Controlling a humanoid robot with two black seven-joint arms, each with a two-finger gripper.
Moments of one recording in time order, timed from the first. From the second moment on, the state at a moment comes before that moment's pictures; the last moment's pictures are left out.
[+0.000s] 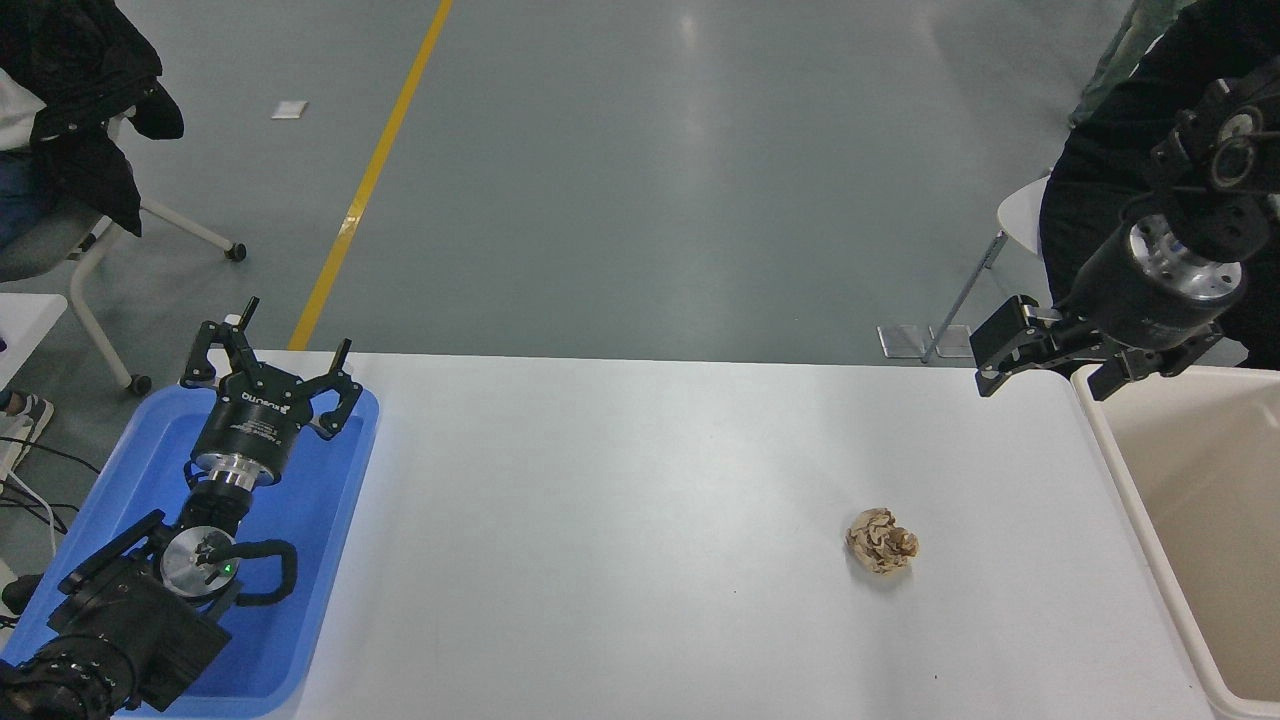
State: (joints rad) left arm -0.60 0.23 -0.89 -0.31 -0.13 -0.77 -0.37; right arm 2.10 -0.48 -1.21 1.28 -0.32 0.79 -0.04
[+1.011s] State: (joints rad) left arm -0.60 0.23 -0.89 -0.31 -0.13 -0.77 -0.37; right arm 2.08 -0.45 -1.20 1.27 -0.33 0.79 -0.04
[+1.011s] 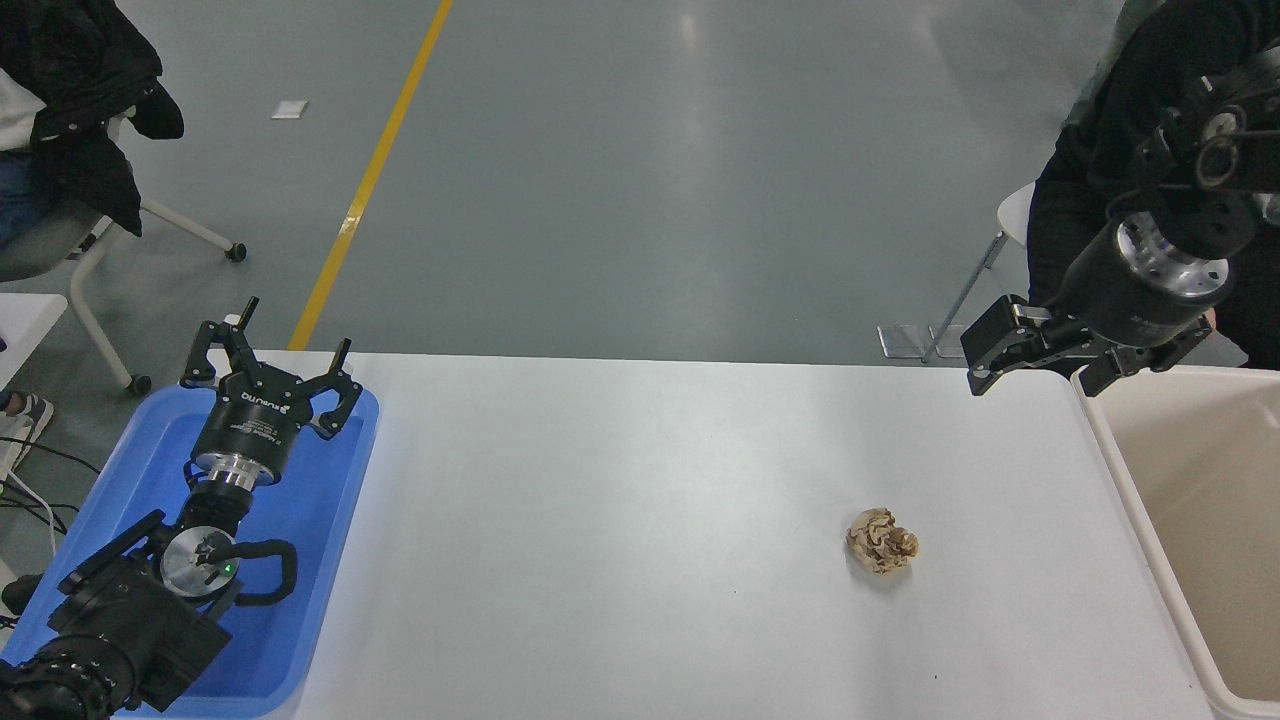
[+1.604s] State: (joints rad) left arm -0.60 0.23 -0.89 -0.31 -0.13 -0.77 -0.37; right arm 2.06 -0.42 -1.16 1.24 -0.31 0.79 -0.04
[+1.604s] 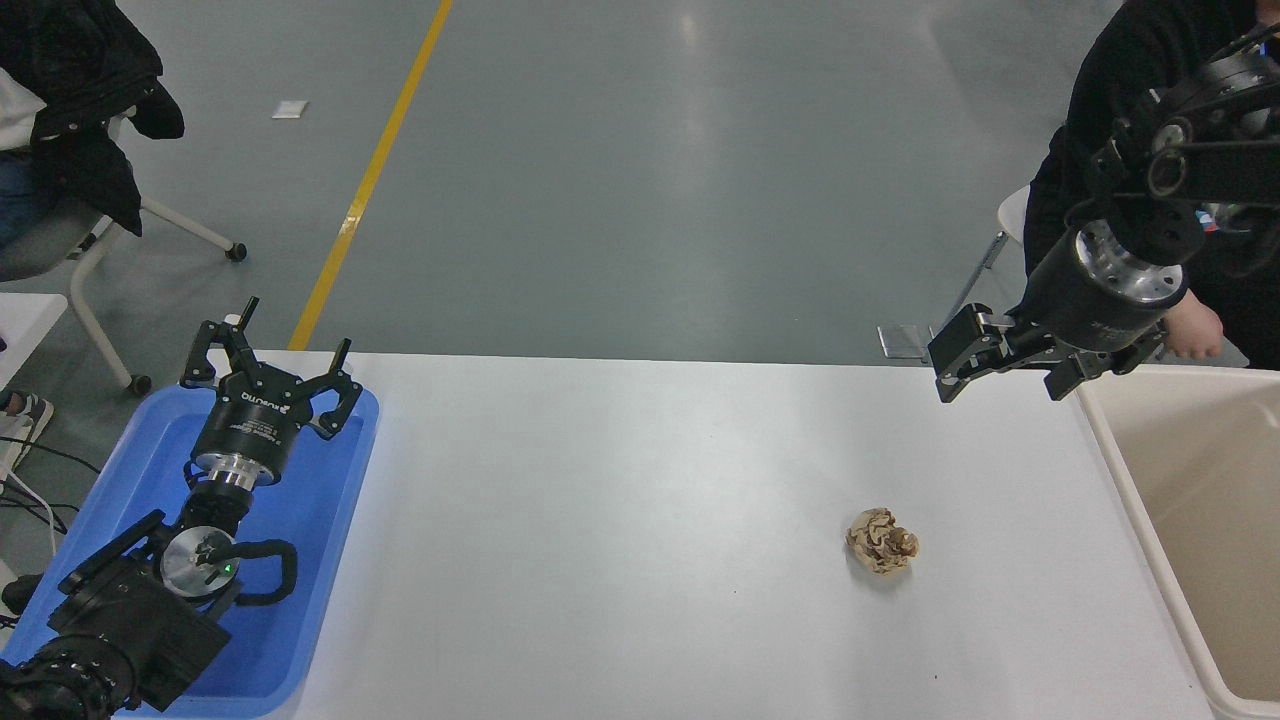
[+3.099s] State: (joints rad) left arm -0.60 0.23 -0.89 -0.31 -0.13 -0.77 -0.37; right arm 1.63 -0.28 -1.07 0.95 -0.32 0.60 -0.04
